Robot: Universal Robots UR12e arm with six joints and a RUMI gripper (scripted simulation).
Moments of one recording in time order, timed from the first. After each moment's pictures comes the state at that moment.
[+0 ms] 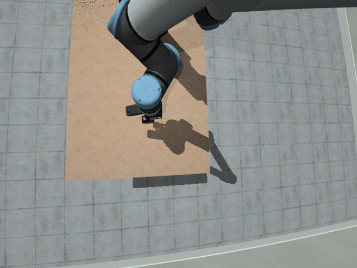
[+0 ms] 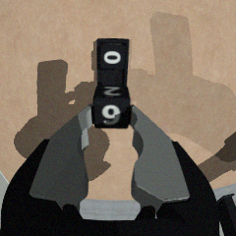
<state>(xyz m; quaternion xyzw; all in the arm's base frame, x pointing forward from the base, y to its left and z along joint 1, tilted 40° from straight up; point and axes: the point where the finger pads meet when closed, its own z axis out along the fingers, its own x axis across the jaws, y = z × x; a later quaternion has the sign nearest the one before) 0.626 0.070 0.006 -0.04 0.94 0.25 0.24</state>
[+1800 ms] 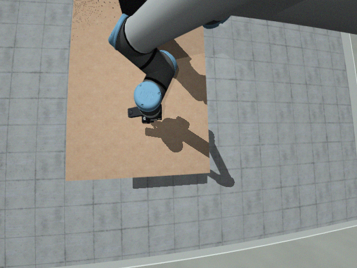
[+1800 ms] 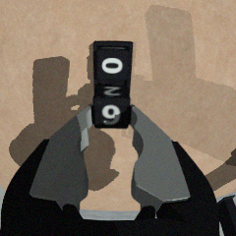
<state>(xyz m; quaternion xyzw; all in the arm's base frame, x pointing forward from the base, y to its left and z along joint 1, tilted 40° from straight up) 0.643 0.088 -0.024 -0.04 0.94 0.25 0.24</state>
